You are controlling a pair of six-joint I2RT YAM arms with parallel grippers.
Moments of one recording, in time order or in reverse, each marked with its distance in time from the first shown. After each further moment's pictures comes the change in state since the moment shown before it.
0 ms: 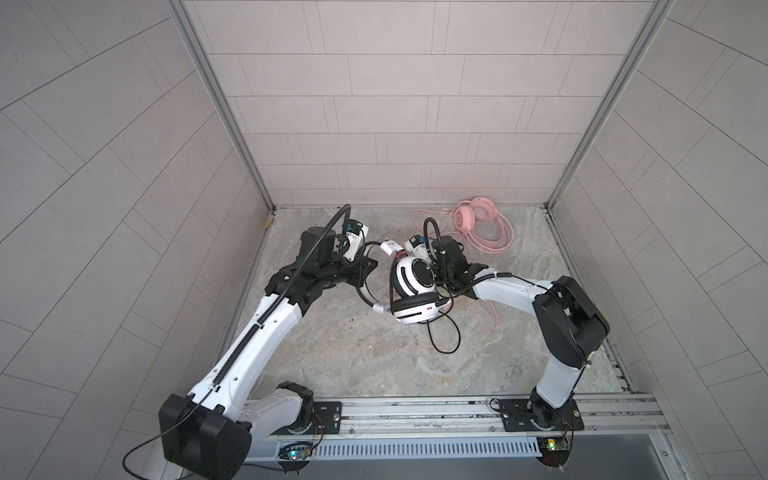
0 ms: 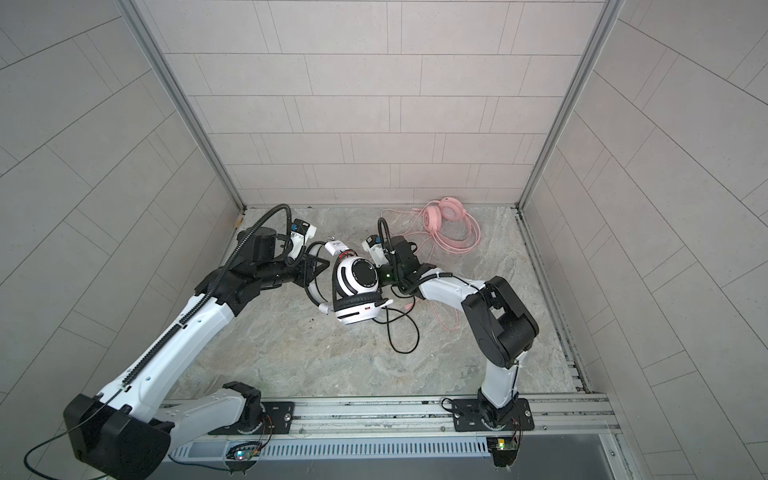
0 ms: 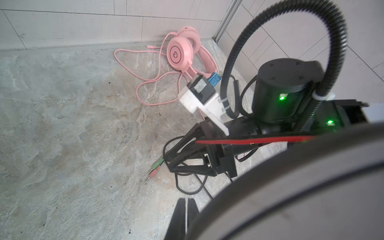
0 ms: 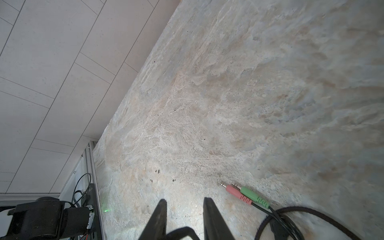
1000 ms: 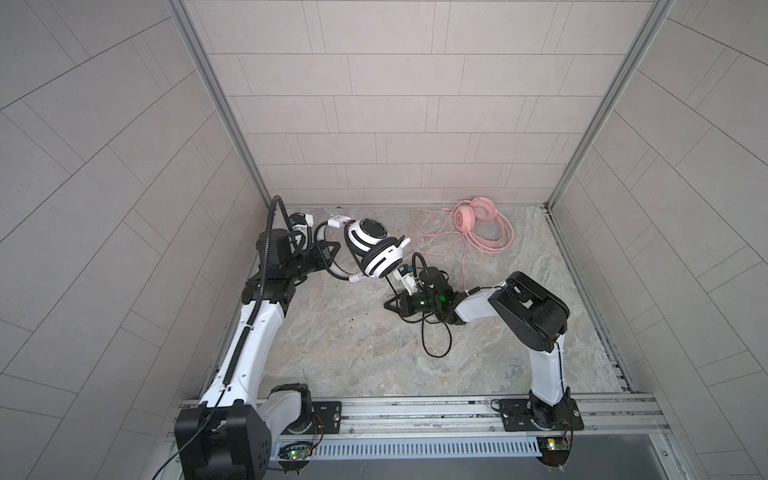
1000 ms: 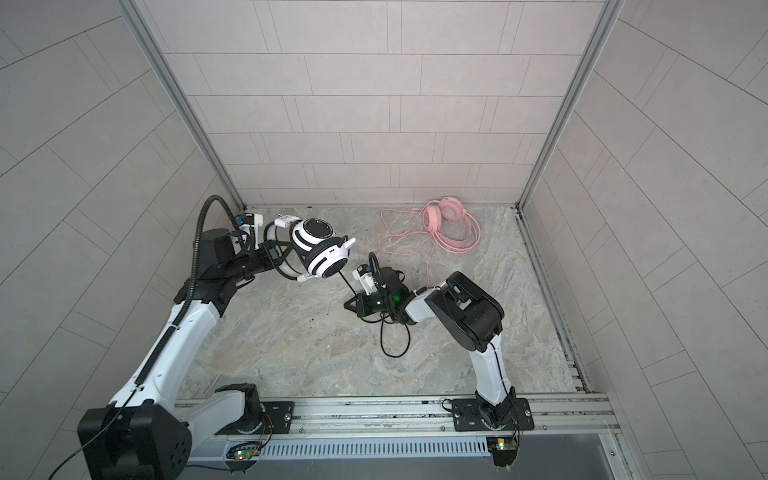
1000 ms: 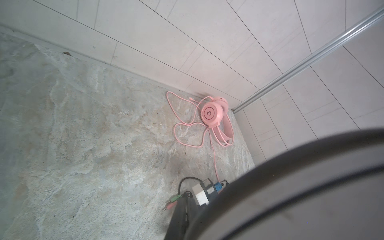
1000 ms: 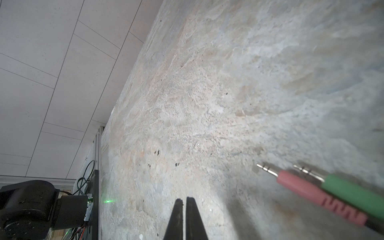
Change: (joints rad) left arm 0.385 -0.031 -0.143 0.267 0.114 -0.295; right arm 0.102 0.193 -0.212 0.465 -0.038 0.159
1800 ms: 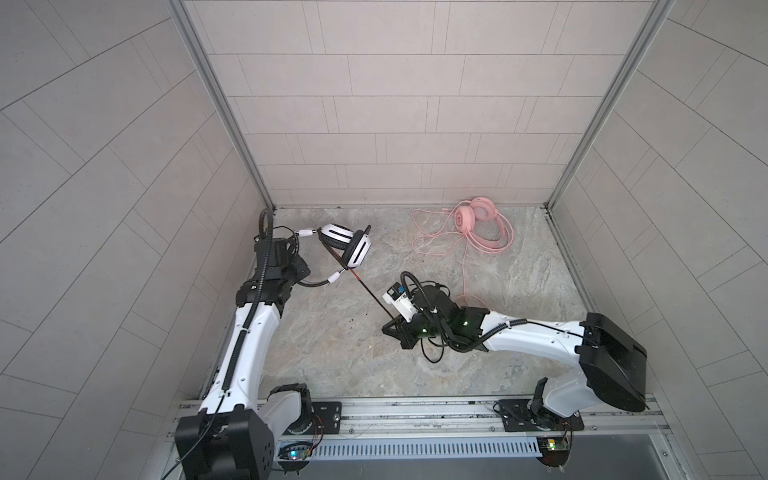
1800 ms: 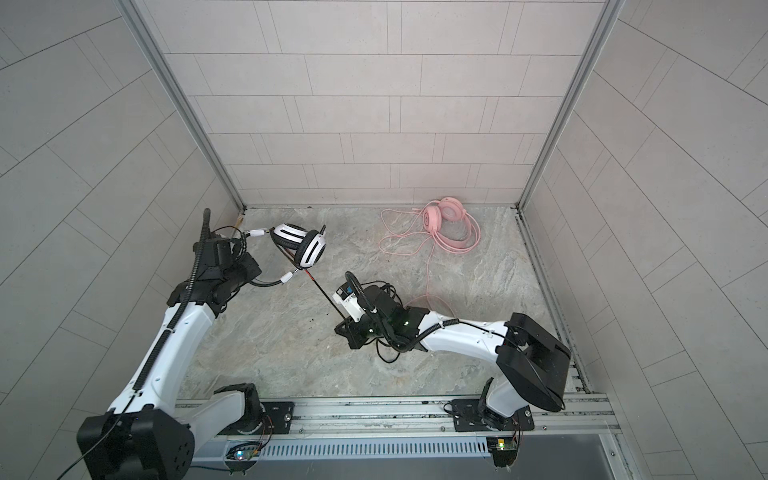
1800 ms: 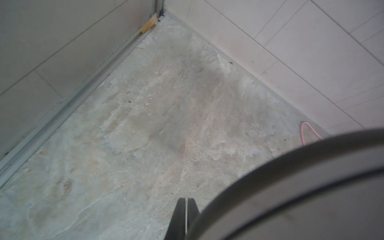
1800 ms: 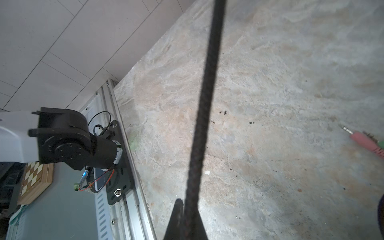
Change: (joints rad) left arm 0.038 -0.025 0.014 -0.319 -0.697 -0.048; right arm 0.325 -0.540 0.016 -0.610 0.343 -0.235
